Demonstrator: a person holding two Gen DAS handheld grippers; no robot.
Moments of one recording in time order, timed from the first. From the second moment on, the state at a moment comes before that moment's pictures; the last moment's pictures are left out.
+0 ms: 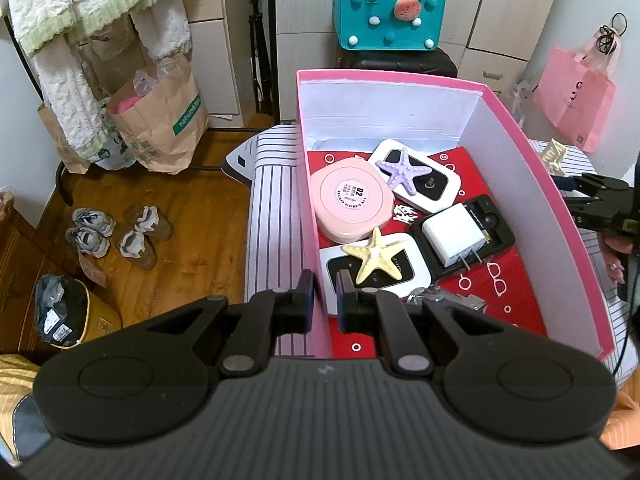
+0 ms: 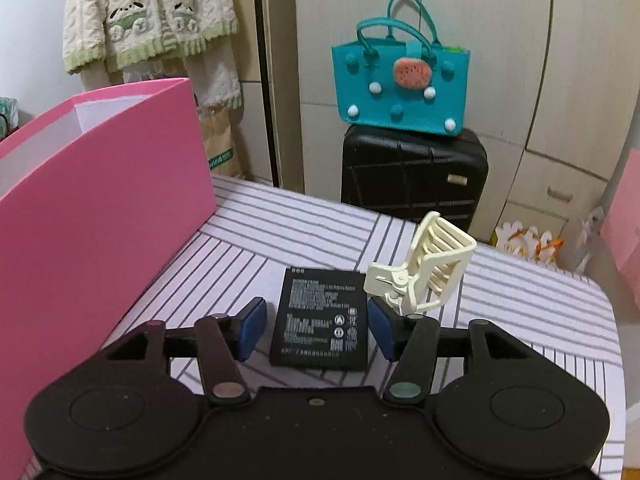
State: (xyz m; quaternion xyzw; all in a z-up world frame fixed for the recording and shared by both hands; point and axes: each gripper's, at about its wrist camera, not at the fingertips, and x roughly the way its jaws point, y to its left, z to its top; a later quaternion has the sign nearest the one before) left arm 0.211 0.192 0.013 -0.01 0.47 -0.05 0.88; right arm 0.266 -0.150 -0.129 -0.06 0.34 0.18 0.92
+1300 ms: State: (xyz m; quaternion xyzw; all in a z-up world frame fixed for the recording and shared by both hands) left arm 0.209 0.204 0.010 -0.01 0.46 -0.09 0.88; right arm 0.163 -0.123 -0.024 -0.04 0.26 0.24 0.93
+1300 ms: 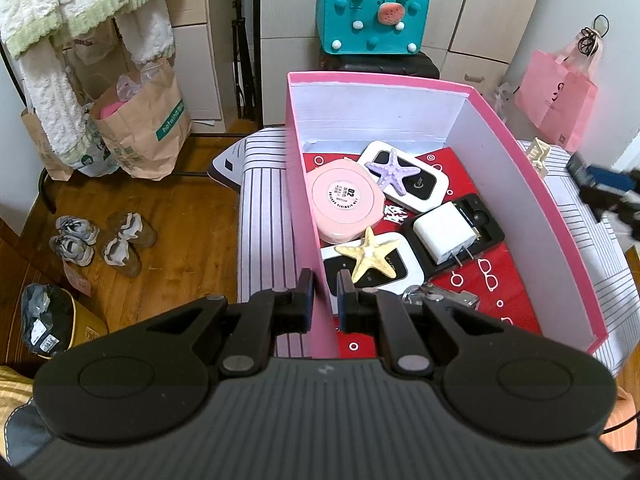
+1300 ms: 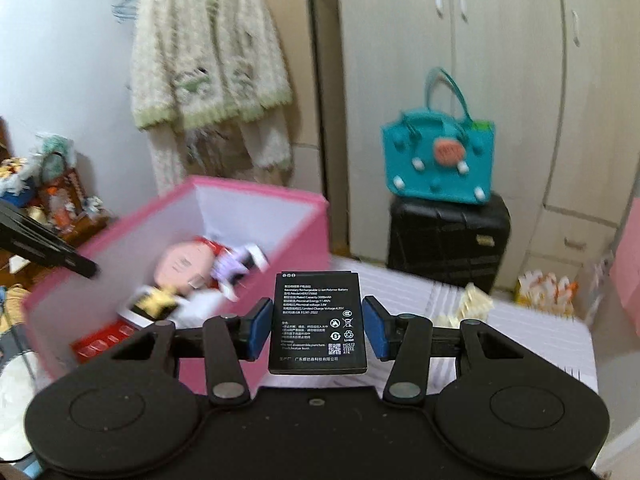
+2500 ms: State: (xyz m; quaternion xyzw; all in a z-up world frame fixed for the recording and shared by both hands) left arm 0.209 0.202 0.011 0.00 0.47 -0.08 0.88; right arm 0.219 0.041 -0.051 -0.28 0.36 0.35 0.82
